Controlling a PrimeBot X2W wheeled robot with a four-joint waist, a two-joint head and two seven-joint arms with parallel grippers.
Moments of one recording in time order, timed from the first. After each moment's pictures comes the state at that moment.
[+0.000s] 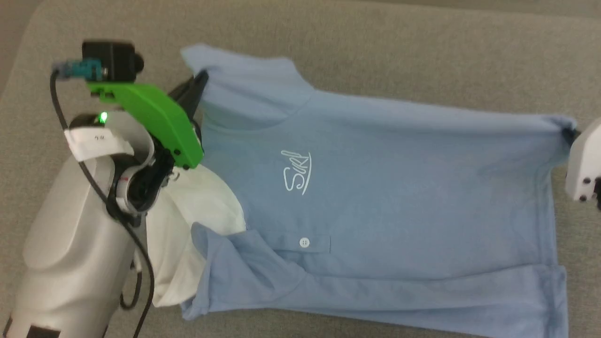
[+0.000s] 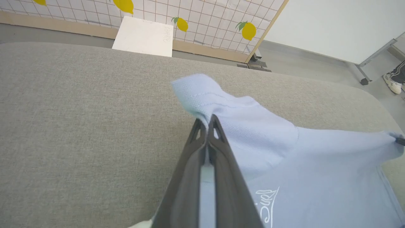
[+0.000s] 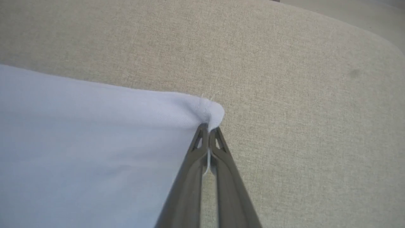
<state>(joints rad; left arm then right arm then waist) -0.66 0.38 -0.35 0.13 -0.78 0.05 0.41 -0.49 -0.37 -0.12 0.14 0.25 0.13 0.82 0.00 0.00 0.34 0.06</state>
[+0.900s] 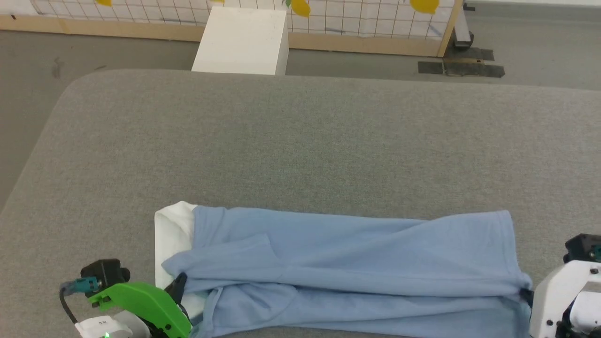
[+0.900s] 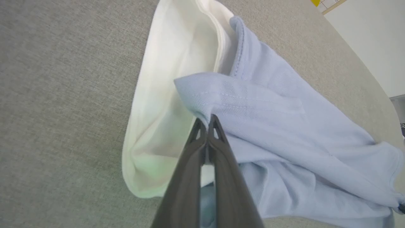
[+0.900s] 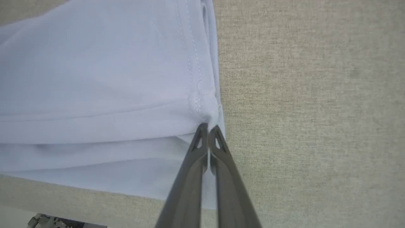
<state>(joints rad) 0.05 0.35 -0.23 0.00 -0.92 0.26 0.29 0.02 -0.14 -0.27 0.00 0.27 0.13 0.89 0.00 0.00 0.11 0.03</state>
